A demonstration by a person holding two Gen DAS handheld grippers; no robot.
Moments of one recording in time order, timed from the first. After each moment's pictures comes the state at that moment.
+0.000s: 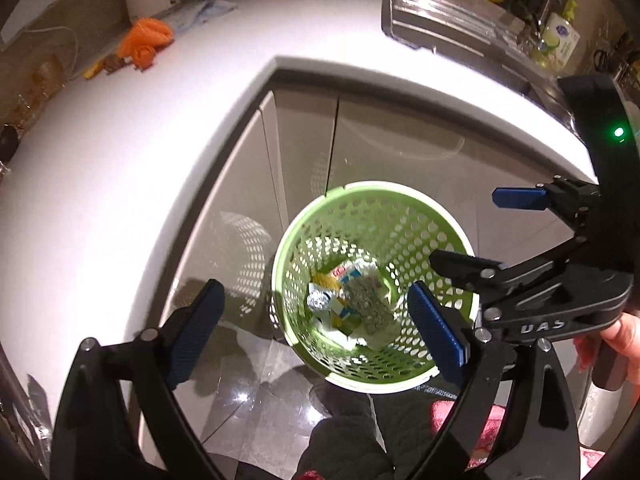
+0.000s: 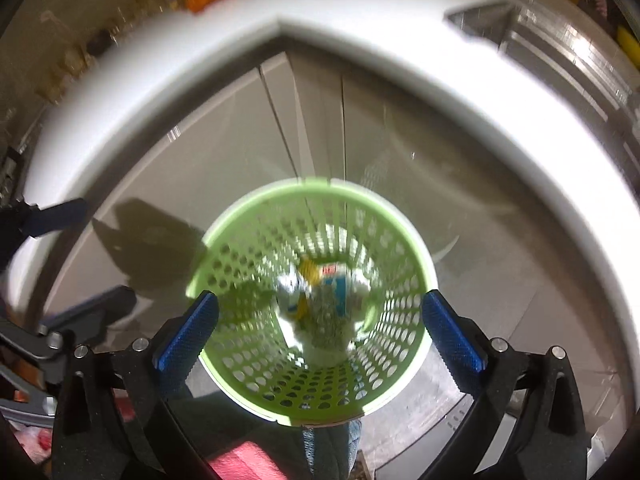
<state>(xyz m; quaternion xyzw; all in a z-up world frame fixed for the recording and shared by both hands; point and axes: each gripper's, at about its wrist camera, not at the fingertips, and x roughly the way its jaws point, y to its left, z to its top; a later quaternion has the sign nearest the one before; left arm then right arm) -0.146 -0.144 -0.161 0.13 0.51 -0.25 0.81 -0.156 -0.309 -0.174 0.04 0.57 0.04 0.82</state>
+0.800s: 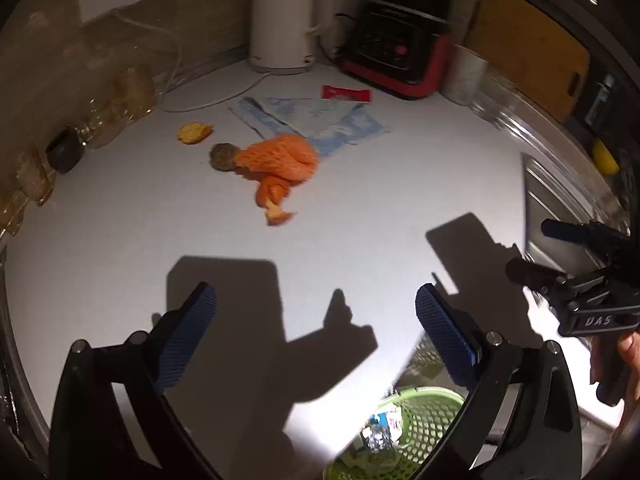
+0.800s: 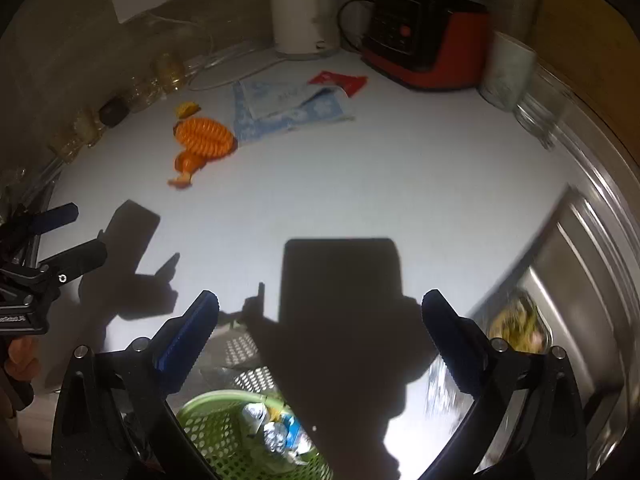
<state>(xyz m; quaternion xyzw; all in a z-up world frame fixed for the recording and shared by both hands) 0.067 -0.106 -0.089 -0.01 0.47 -0.09 0.88 0.091 -0.340 -0.078 -0.04 0.50 0.14 0.85</state>
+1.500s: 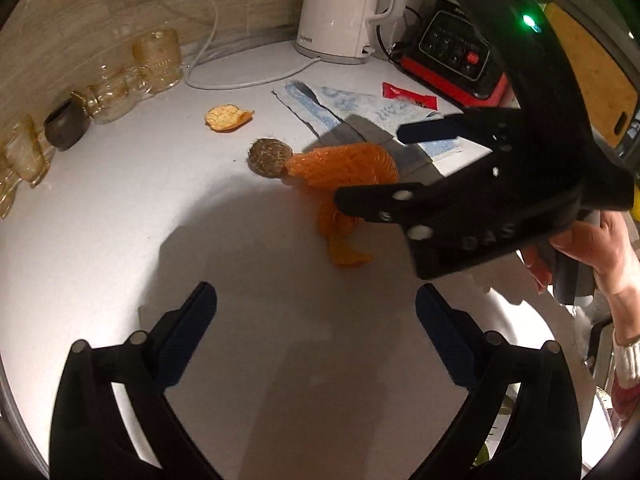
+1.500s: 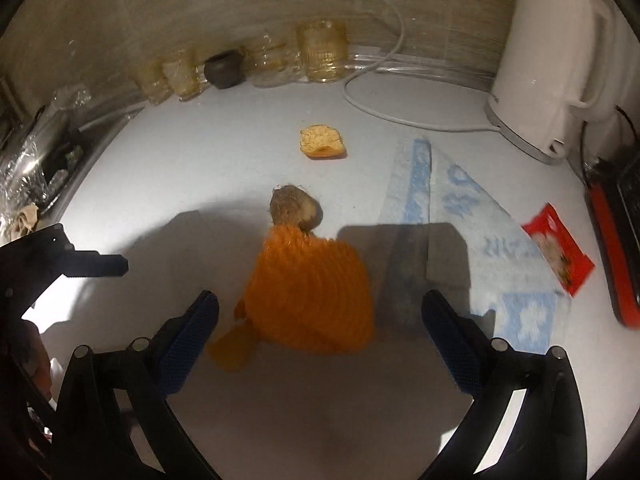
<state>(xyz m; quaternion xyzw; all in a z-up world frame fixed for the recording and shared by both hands) 0.128 -0.077 -0.127 -0.04 0.48 -0.05 0.87 0.247 -0.165 -0.117 -0.17 0.45 0.41 0.77</state>
